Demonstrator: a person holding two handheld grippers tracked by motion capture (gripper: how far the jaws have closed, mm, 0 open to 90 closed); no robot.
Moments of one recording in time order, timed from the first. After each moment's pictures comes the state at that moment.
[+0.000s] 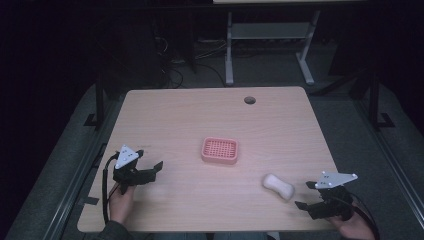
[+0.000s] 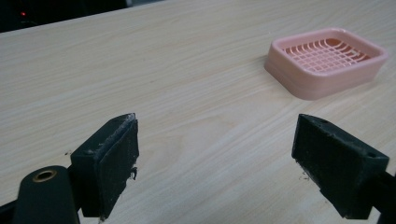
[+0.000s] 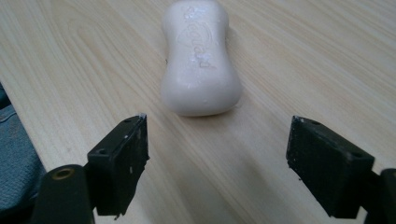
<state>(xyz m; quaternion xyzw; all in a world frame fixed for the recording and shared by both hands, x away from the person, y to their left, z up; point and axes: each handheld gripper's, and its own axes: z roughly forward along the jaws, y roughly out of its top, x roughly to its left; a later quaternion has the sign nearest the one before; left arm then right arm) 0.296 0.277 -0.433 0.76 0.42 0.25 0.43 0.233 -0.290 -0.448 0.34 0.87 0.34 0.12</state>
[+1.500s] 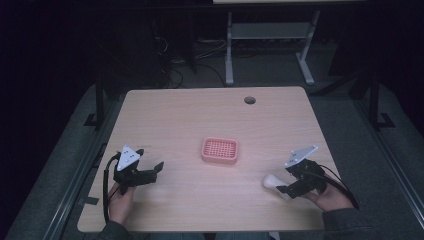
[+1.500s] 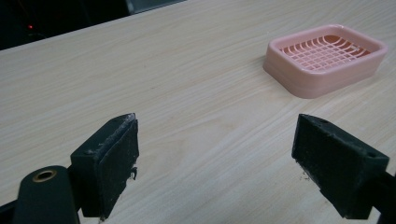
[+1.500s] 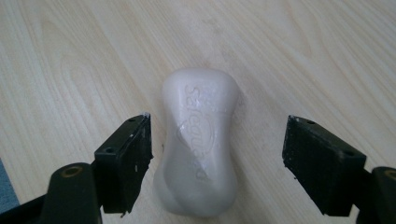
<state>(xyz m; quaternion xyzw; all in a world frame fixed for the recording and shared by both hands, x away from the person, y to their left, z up) 0.293 0.273 -0.429 0.76 0.40 0.27 0.43 0.292 -0.230 -0.418 0.29 0.92 0.26 0.08</state>
